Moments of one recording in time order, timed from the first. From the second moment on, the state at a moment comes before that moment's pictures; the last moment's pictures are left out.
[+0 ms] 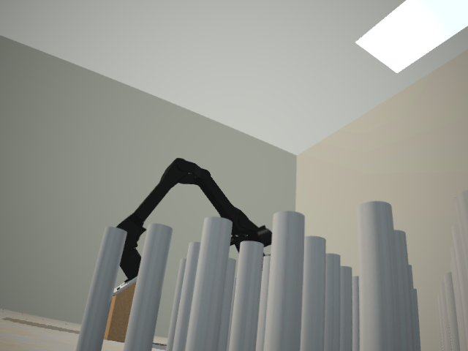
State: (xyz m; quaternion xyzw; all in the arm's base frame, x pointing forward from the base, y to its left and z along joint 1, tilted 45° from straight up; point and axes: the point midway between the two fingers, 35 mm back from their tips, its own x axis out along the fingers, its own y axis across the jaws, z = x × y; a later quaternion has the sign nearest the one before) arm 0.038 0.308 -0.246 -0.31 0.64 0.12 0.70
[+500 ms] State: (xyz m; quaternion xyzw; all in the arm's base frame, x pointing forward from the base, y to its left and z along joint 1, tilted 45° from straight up) arm 0.037 0.298 -0.260 -0.31 0.64 0.12 0.70
